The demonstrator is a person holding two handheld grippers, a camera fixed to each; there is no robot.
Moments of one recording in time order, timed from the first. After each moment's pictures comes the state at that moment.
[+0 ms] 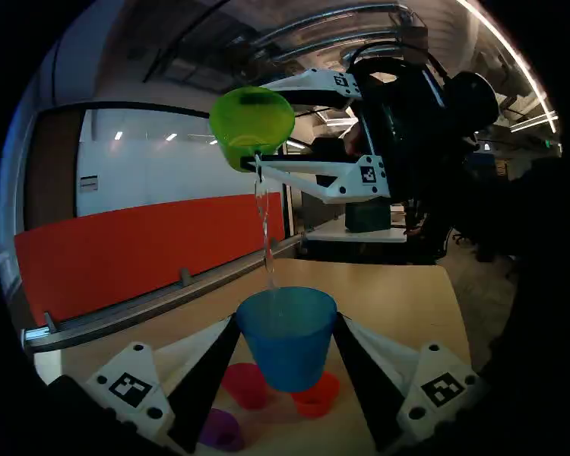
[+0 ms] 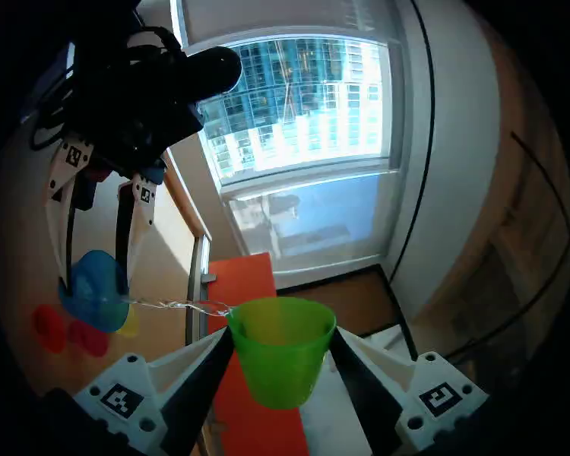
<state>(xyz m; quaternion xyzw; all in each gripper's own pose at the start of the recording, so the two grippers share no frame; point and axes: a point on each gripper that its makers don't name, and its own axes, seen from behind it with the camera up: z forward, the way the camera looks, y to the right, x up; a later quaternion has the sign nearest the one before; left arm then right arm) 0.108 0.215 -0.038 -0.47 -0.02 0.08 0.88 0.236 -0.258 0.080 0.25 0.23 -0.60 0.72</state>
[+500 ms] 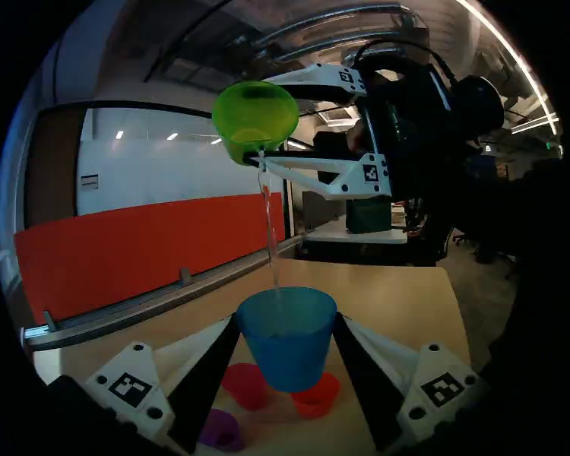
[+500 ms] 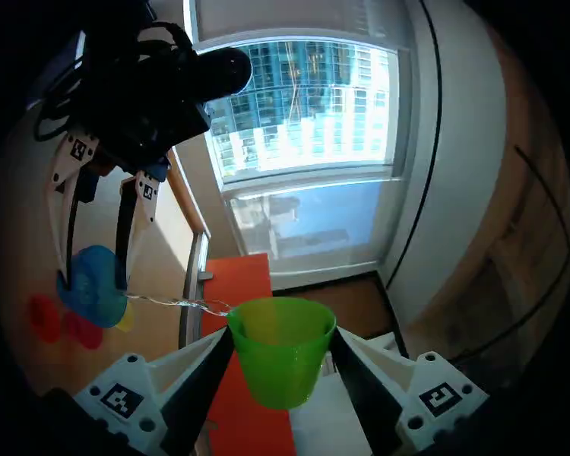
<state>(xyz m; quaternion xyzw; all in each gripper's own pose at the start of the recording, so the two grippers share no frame) 0.108 0.215 -0.035 -0.47 -0.02 0.08 0.88 0.241 -0.262 0.078 0.24 0.24 -0.62 0.71</state>
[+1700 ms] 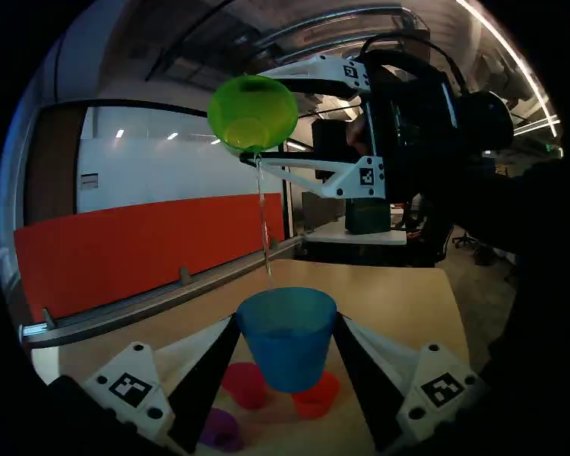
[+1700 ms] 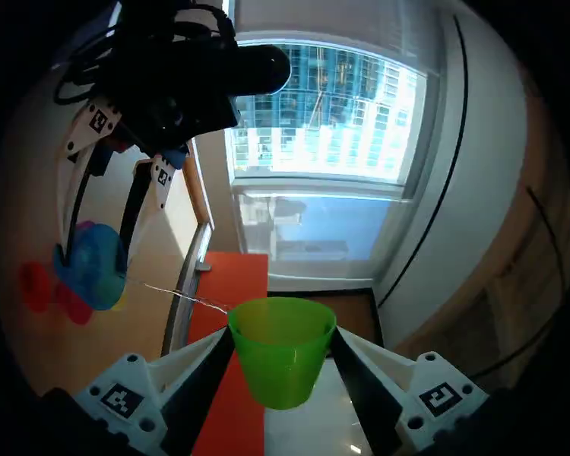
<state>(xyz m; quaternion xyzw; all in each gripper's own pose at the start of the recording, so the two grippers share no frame) 0.106 0.214 -0.036 -0.47 -0.02 0.07 0.88 0.241 -0.276 0.075 0.23 0.26 -0.68 0.65</state>
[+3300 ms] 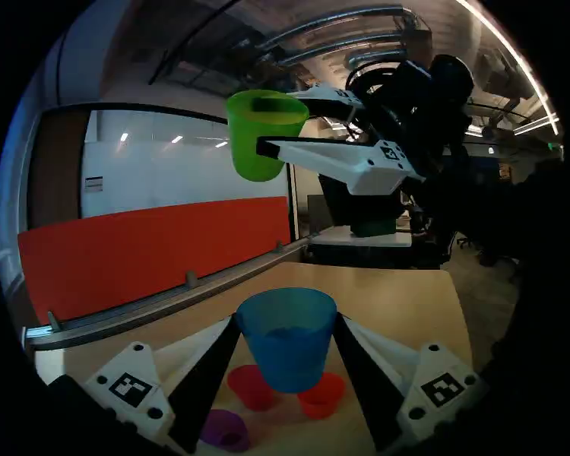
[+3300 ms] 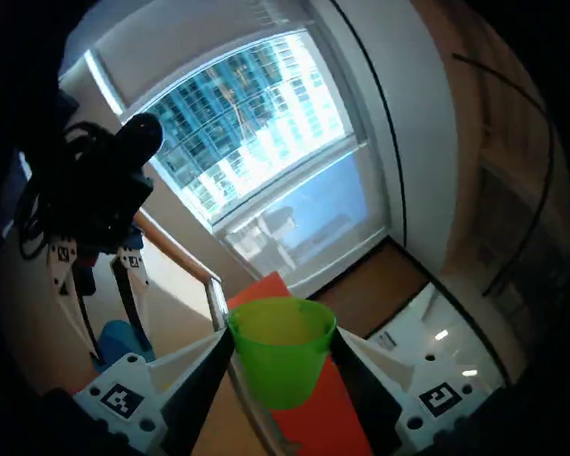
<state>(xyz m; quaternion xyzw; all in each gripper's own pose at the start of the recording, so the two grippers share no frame) 0.116 0.206 -0.035 -0.46 -0.02 0.07 0.88 0.233 -0.271 0.052 0.32 0.19 -0.42 0.83</state>
